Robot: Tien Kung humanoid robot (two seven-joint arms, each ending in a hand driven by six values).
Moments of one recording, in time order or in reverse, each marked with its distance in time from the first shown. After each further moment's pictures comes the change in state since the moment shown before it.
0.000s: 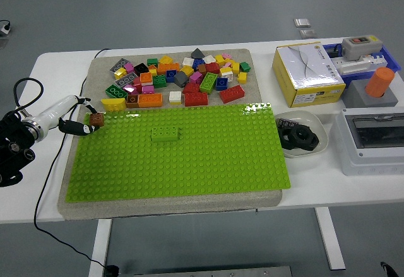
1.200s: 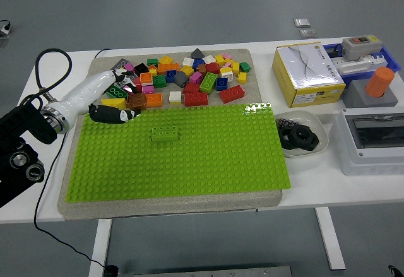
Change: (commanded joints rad) left arm 0.177 0.073 -0.386 -0.732 0.409 0.013 0.380; right arm -0.011 -0.016 -0.004 -0.003 0.036 -0.004 0.015
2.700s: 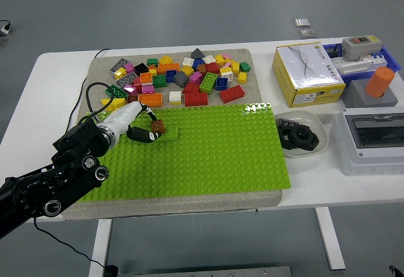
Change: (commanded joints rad) left arm -0.007 -0.295 0.032 0.315 0.023 -0.014 0.188; right arm -0.006 -0.001 0.019 0.000 -0.023 0.000 -0.007
